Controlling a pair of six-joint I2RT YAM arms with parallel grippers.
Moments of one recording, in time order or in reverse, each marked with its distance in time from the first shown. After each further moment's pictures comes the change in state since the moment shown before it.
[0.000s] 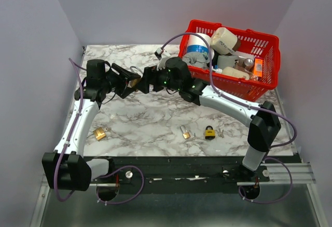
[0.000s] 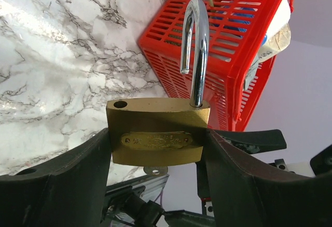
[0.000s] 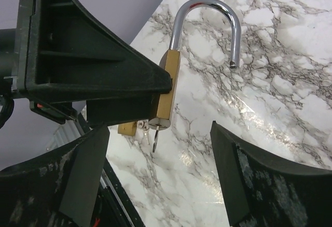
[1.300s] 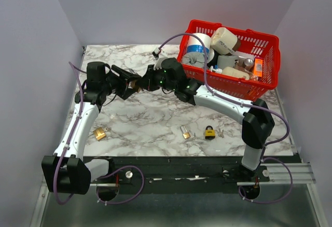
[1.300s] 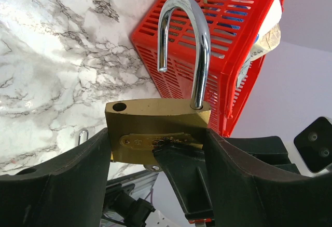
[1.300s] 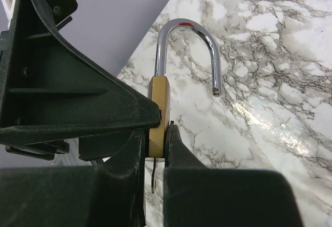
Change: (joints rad) left arm -0.014 -0.032 -0.045 0.041 0.010 -0.066; right arm 0.013 0.076 0.031 0.067 0.016 0.060
